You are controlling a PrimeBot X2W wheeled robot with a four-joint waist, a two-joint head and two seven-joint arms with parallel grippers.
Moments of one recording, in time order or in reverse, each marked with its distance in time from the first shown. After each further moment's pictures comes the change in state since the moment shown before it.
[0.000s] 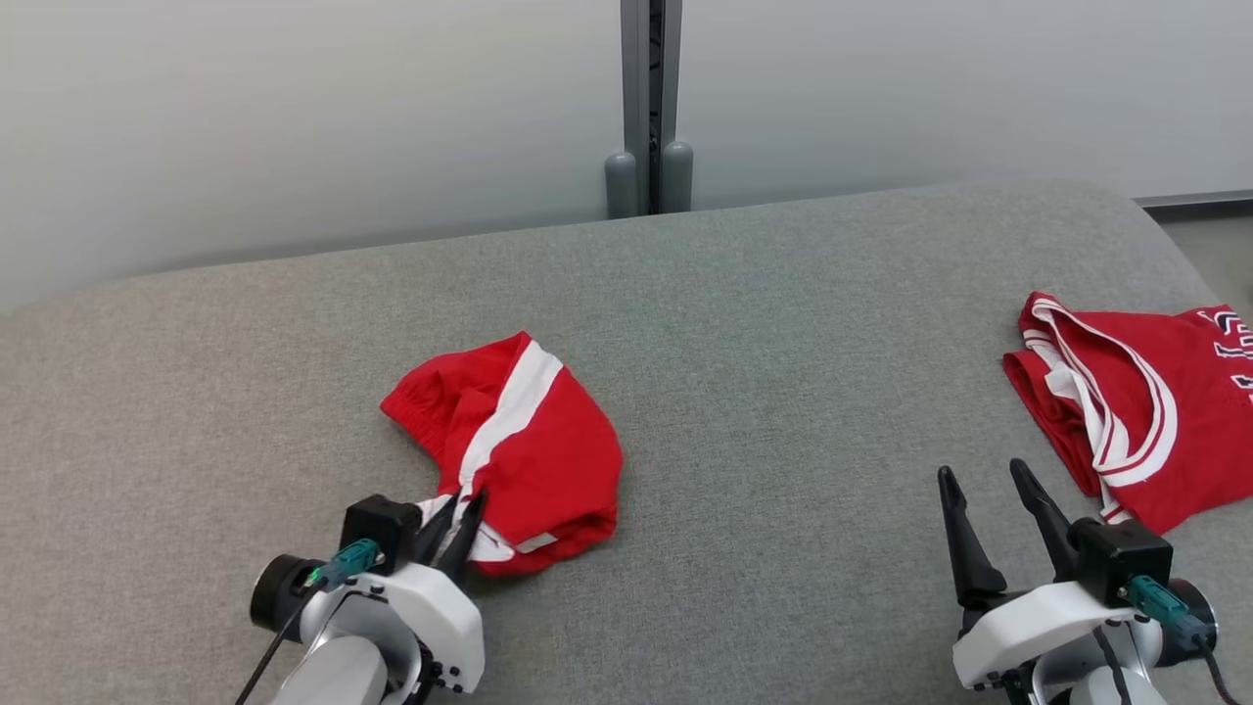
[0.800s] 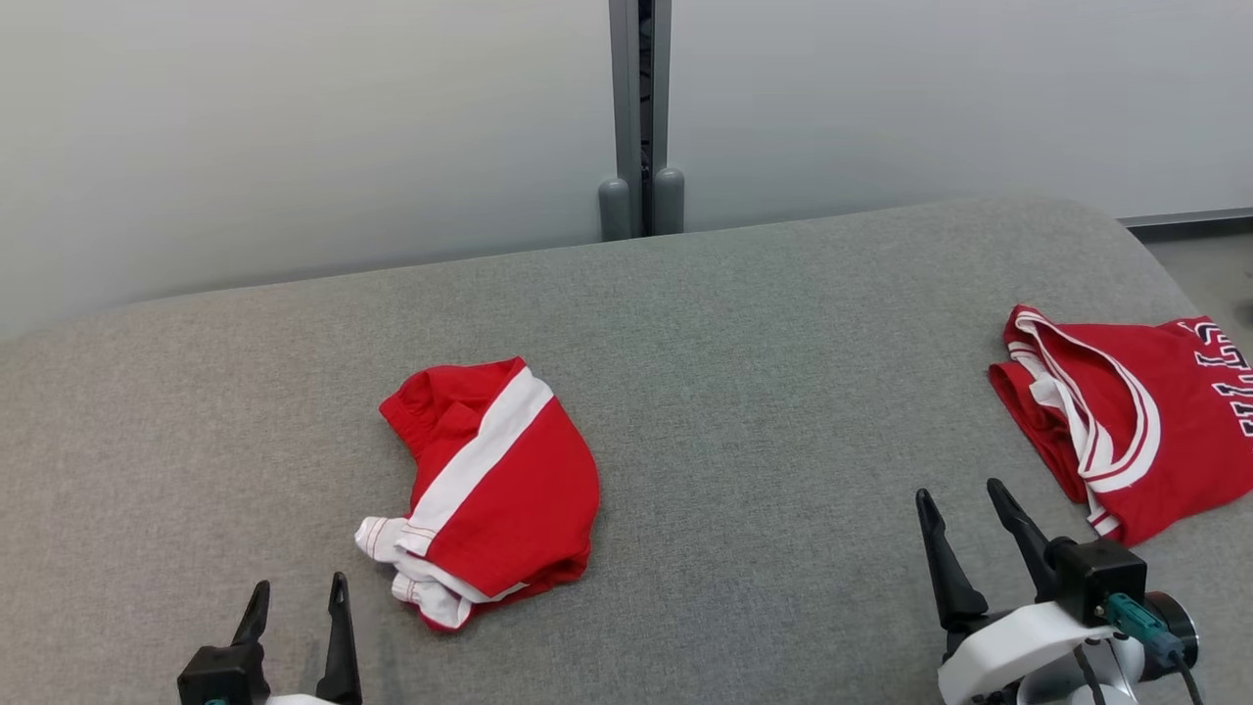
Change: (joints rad) left arm 0.427 -0.013 0.467 -0.426 0.192 0.191 0.000; right arm 0.030 0.000 0.039 -0.007 -0.011 0.000 0.000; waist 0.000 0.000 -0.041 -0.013
